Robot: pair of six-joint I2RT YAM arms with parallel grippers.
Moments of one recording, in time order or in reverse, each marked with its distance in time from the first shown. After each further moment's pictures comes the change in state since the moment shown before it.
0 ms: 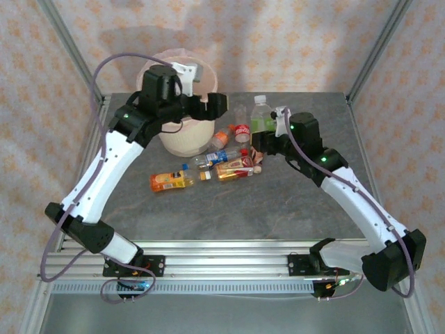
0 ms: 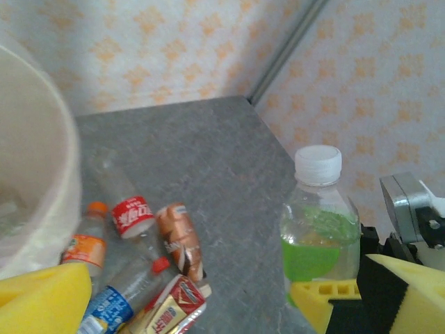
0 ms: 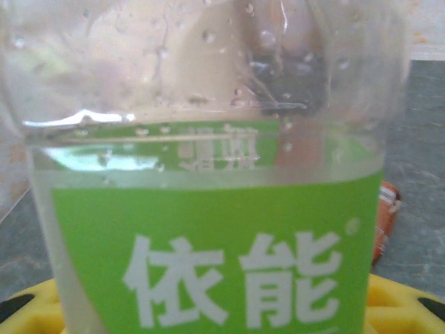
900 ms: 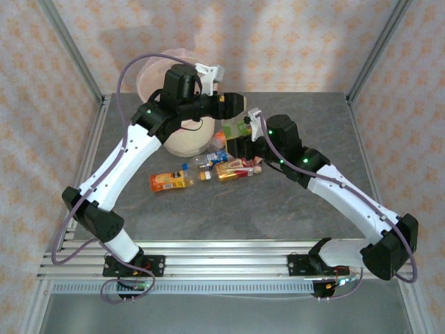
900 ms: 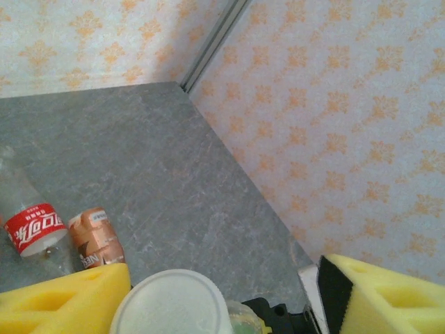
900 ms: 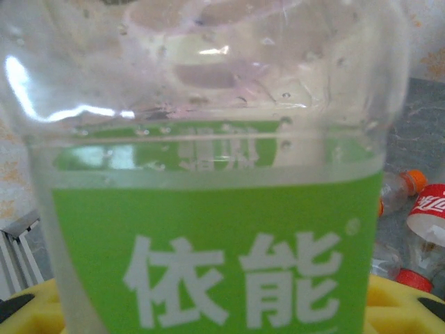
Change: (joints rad) left arm -0.056 0.103 0.030 0.126 0.137 -0.105; right arm 0.182 0.078 0.050 0.099 -0.021 -0.014
